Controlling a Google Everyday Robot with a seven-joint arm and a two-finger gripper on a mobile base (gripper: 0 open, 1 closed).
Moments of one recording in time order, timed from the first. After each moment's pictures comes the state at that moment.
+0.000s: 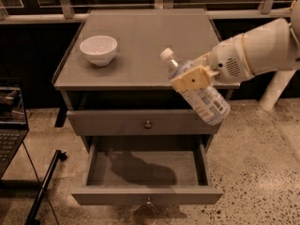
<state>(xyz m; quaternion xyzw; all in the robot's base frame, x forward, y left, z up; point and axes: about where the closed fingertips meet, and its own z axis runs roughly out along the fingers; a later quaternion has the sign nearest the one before) 0.513 -0.095 0.936 -0.41 0.79 0.27 0.36</state>
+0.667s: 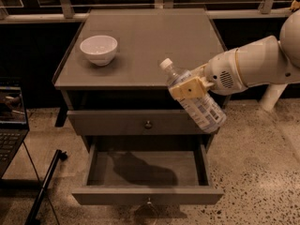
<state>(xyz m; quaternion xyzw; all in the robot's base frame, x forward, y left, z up) 0.513 -0.096 0.904 -0.39 0.81 0.26 0.36</state>
